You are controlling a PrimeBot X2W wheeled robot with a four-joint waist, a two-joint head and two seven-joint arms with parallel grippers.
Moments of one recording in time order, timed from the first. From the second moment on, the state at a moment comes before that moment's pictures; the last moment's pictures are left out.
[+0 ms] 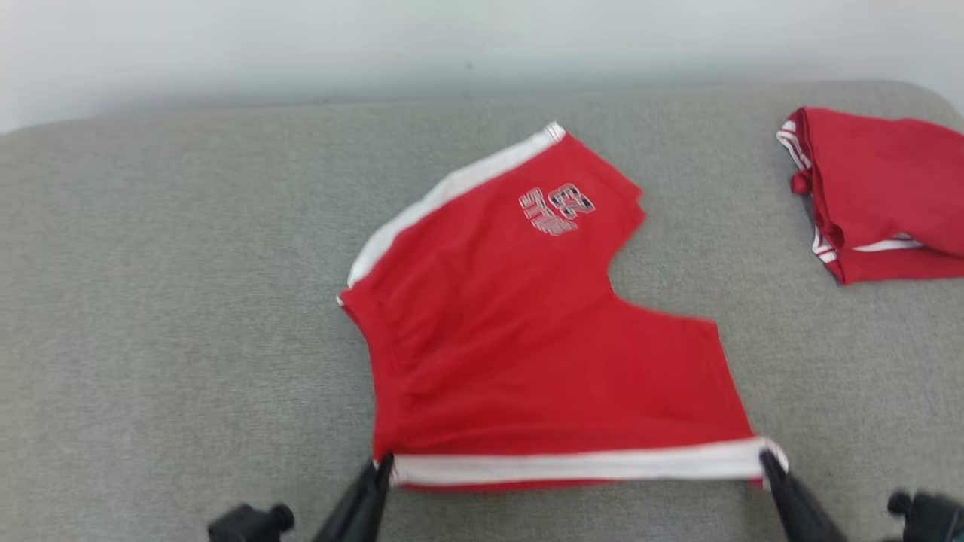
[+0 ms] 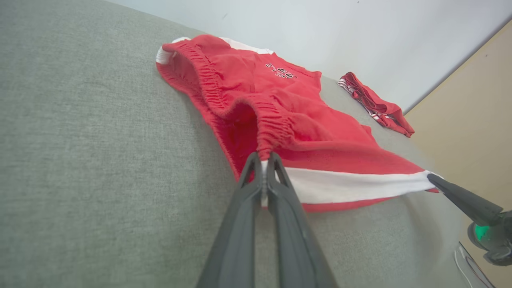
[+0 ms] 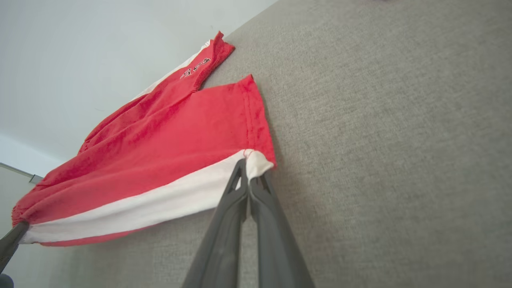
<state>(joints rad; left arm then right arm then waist) -0.06 0.26 -0.46 0.14 -0.62 -0.10 -0.26 0.00 -0.49 0.42 0.20 1.03 0.13 -0.25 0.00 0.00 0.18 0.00</state>
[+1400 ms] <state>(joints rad) -0.60 0.07 -0.48 0.44 -0.70 -0.13 -0.26 -0.94 -0.40 0.33 0.72 0.70 0.13 0.01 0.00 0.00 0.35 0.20</state>
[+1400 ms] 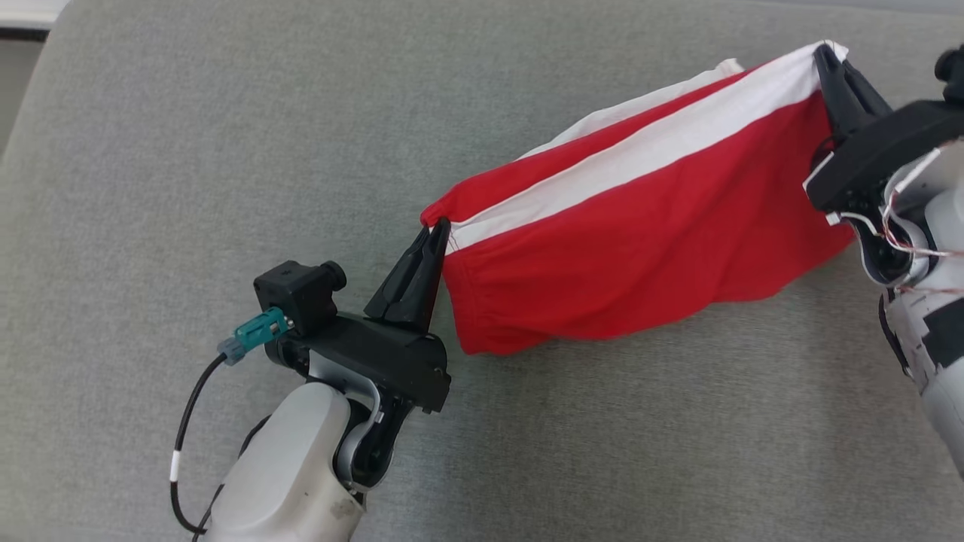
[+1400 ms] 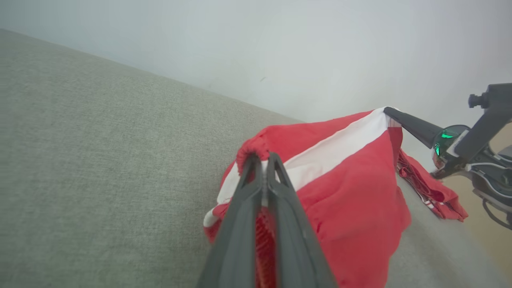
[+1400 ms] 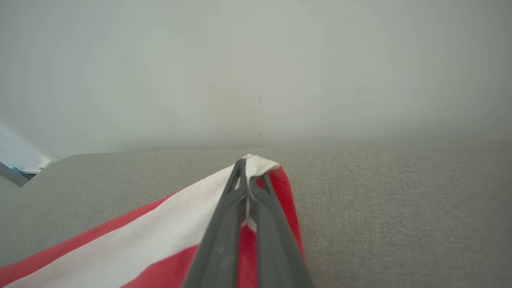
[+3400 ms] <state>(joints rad) -0.18 0.05 0.02 0.15 -0.23 -0.11 -0.26 -0.80 -0.47 0.70 0.99 1.02 0.13 -0.16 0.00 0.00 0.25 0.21</state>
